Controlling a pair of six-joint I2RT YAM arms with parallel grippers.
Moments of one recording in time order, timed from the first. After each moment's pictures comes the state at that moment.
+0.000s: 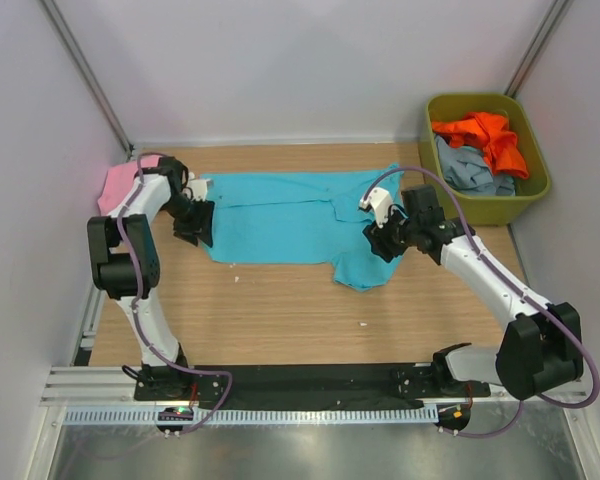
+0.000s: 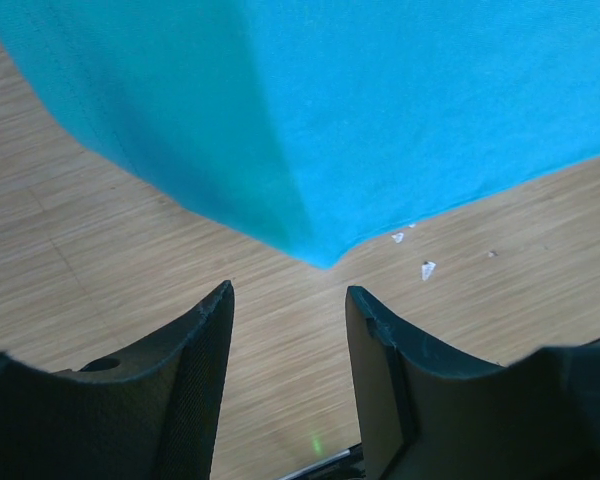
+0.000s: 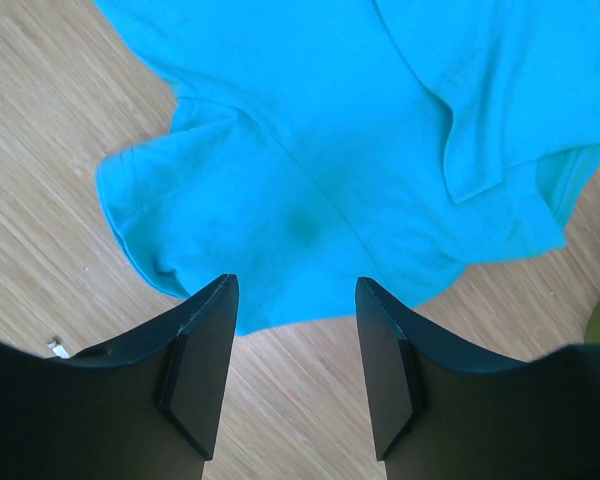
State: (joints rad) left arm 0.04 1.95 1.50 -0.99 0.30 0.24; right arm 0.31 1.28 0.93 -0.51 -0.30 -0.50
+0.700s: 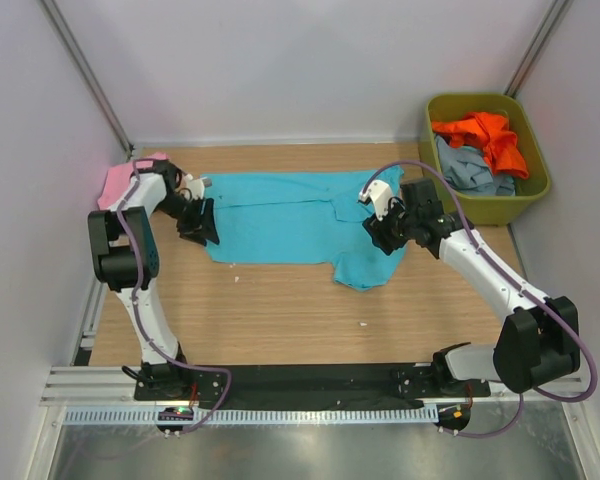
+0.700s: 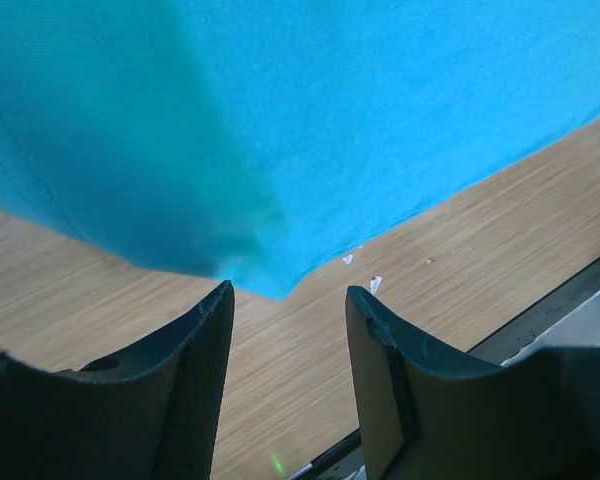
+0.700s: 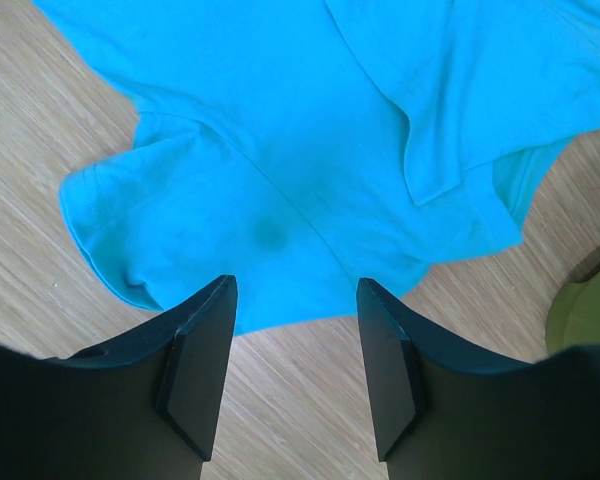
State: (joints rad) left arm 0.09 2.07 1.55 -1.02 0.55 0.23; right arm 0.31 1.32 1.00 -0.51 -0.24 -0.50
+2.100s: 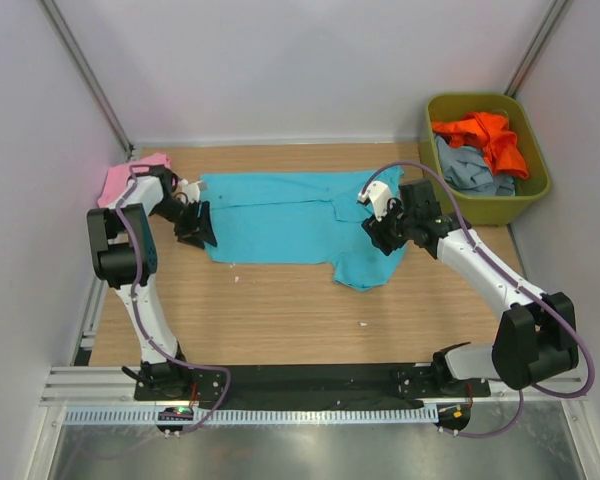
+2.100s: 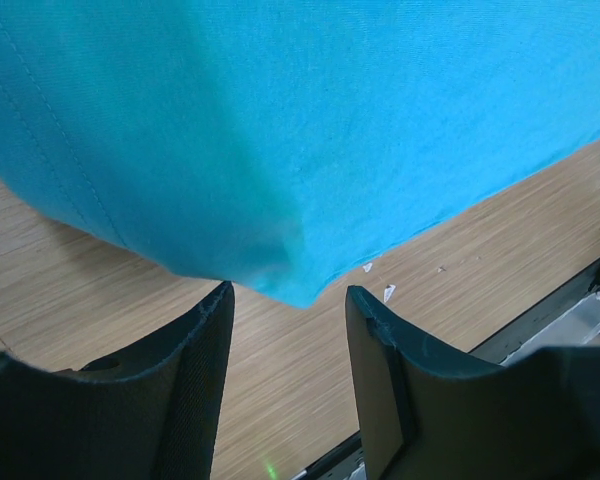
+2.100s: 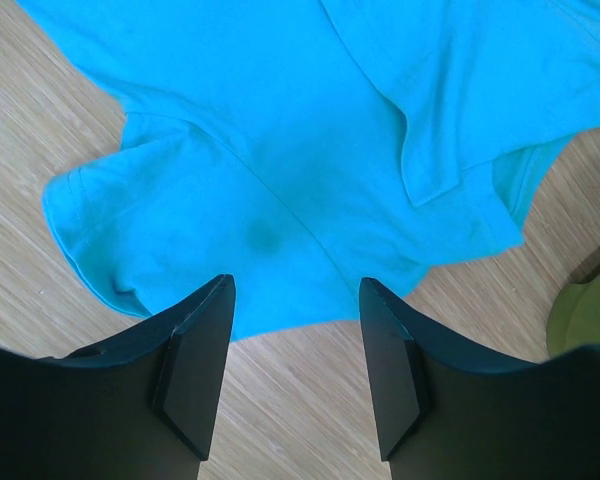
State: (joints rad) left arm 0.13 2.08 1.53 -0.99 0.56 0.21; right arm 0.31 1.34 0.98 -0.47 -0.23 -0.50
